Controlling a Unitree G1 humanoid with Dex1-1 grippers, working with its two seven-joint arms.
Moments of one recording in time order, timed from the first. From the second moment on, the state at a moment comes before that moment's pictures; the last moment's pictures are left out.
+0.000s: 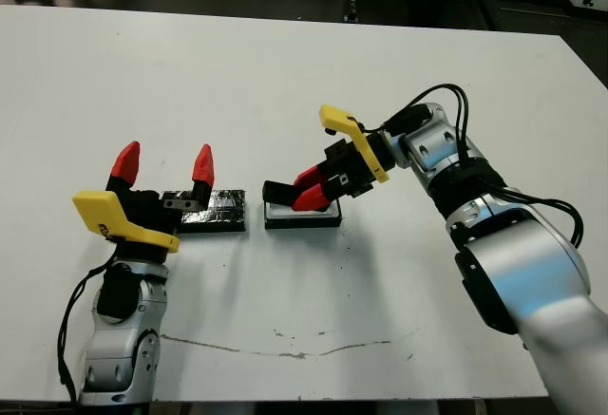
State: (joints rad) left arm 0.02 0.12 0.09 -0.20 -0.28 -0.11 -0.15; right arm -1.12 -0.21 0.33 1.07 -0.06 0.16 1.53
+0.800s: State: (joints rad) left arm 0.02 0.12 0.09 -0.20 -0.28 -0.11 -0.15; right arm -1.12 -0.21 0.33 1.04 -0.08 0.12 1.45
